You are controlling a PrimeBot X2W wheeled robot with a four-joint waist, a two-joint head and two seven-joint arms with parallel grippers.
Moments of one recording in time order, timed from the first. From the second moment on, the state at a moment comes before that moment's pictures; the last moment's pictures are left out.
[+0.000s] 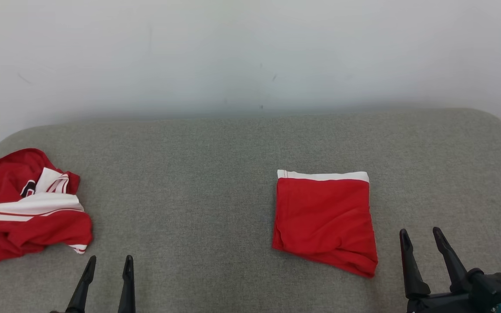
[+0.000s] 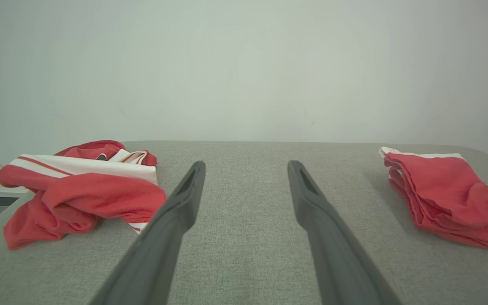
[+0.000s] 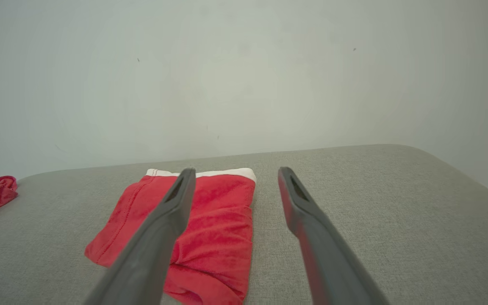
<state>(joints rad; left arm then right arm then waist) 0.07 0.10 0.00 0.10 -0.18 -0.13 -0.26 0.02 -0.13 0.04 0.15 0.24 0.13 -0.25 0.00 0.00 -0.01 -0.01</state>
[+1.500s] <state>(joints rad) -0.01 0.10 -0.08 0.11 -0.18 -0.13 -0.26 -0.33 -0.20 0.03 0.55 0.24 0.13 -0.08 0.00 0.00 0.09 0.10</state>
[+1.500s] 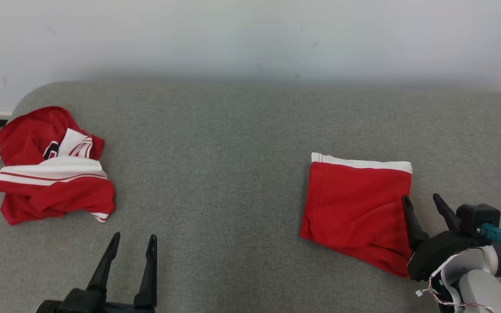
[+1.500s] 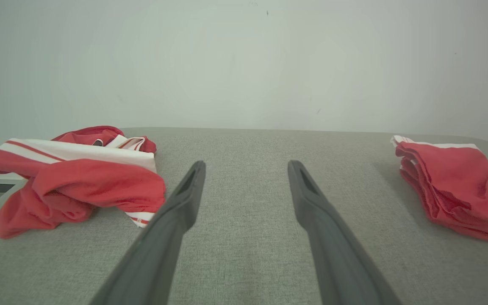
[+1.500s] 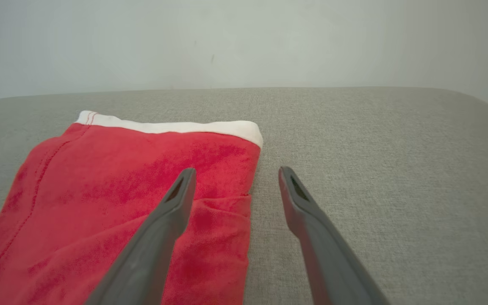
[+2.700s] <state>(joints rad) -0.15 0.11 -0.13 0.09 -0.19 -0.13 -0.26 -0.73 -0.43 0.40 0.81 0.37 0.13 0.04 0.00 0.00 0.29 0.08</state>
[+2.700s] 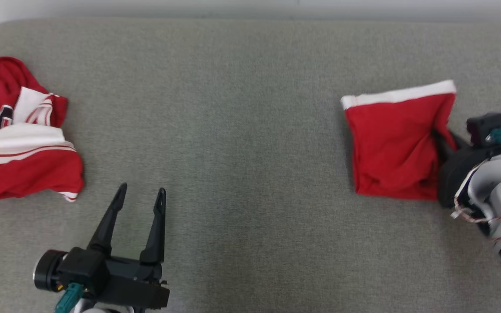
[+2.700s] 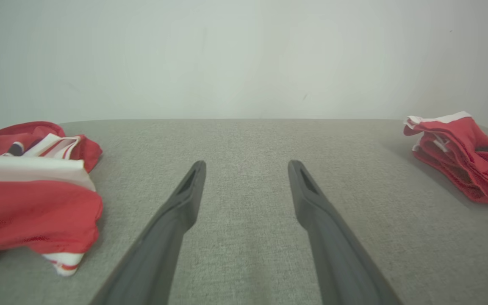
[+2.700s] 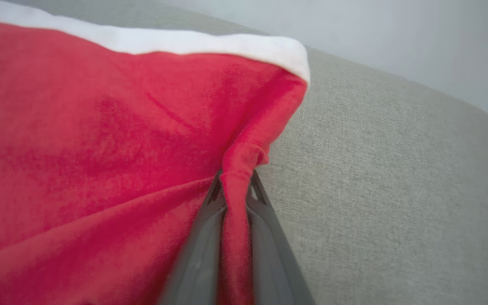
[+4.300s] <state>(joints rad) -0.24 0.23 -0.07 -0.13 -0.17 -0.13 -0.26 -1.13 -0.88 0.41 0.68 0.24 0.13 0.22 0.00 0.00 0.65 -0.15</state>
